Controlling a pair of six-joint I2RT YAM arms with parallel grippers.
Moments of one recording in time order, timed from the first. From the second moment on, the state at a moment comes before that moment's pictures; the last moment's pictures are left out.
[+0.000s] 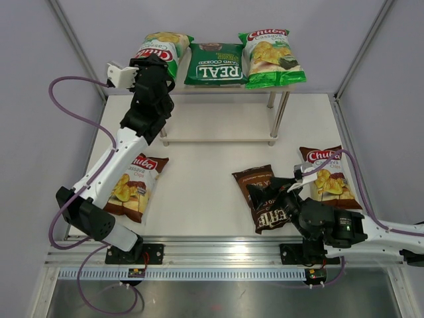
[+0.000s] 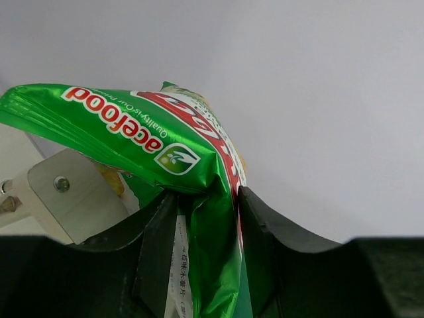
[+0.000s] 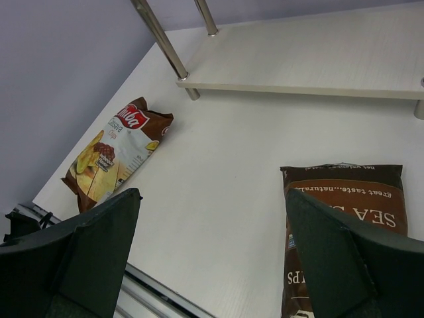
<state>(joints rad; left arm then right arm) -0.50 1.51 1.63 -0.04 -0.96 -1.05 1.46 0.51 0.66 -0.28 0.93 0.52</state>
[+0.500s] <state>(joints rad) -0.47 1.53 1.63 -0.03 -0.84 -1.06 1.46 0.53 0.66 -0.29 0.94 0.55</state>
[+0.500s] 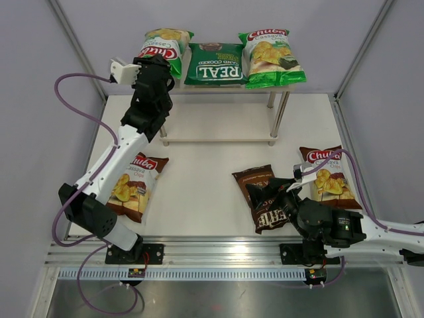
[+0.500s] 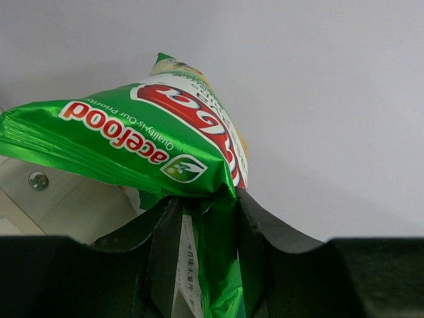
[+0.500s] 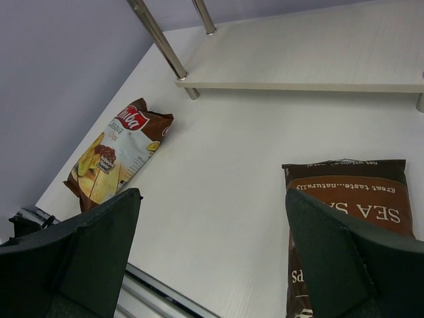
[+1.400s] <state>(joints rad) -0.47 1.37 1.41 -0.01 -0.78 -1.07 1.46 0.63 0.72 -0.31 0.96 0.56</state>
